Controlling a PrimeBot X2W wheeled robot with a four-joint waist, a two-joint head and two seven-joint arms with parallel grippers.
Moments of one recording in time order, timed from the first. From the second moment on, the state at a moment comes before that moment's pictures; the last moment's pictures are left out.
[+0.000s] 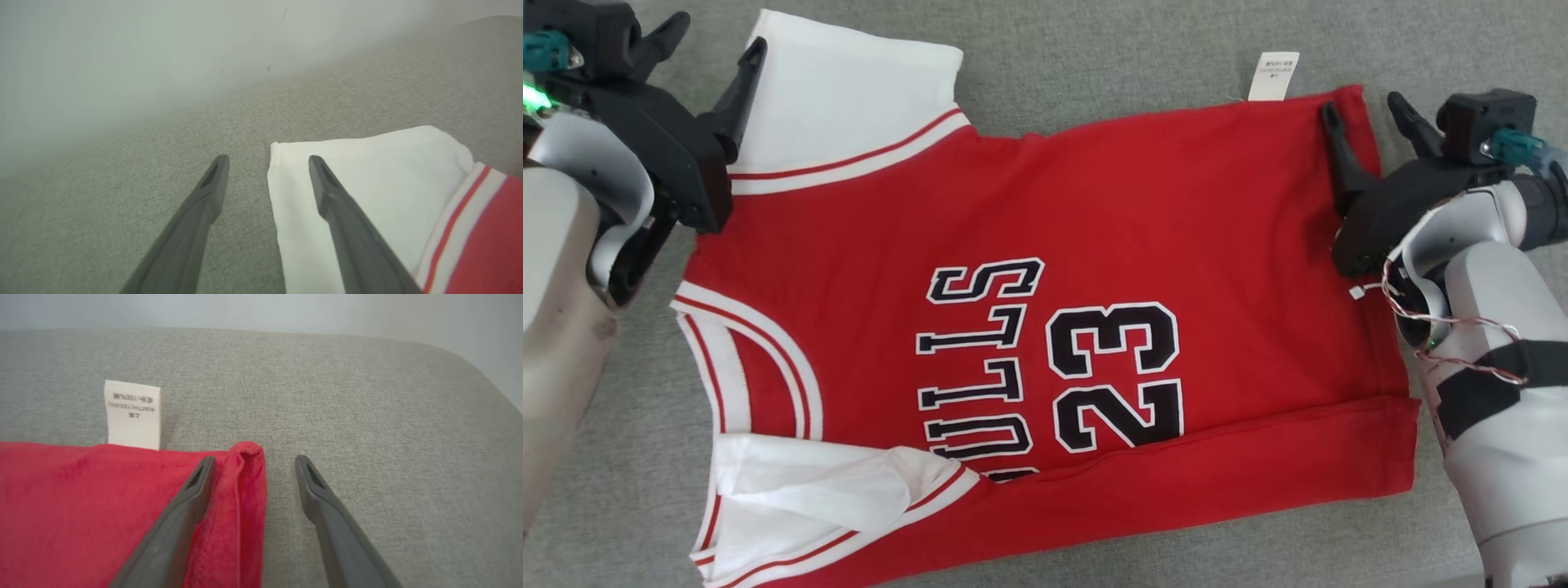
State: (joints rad) left arm -1.14 0.49 -0.68 0.70 -0.66 -0.13 0.01; right arm -0.86 -0.22 0.11 0.70 0.21 0.13 0.06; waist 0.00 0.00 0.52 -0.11
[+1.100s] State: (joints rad) left arm -1.27 0.46 -0.95 0.80 -0.97 -0.13 -0.18; right arm -0.98 -0.28 0.35 0.86 0.43 0.13 -0.11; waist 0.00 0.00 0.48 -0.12
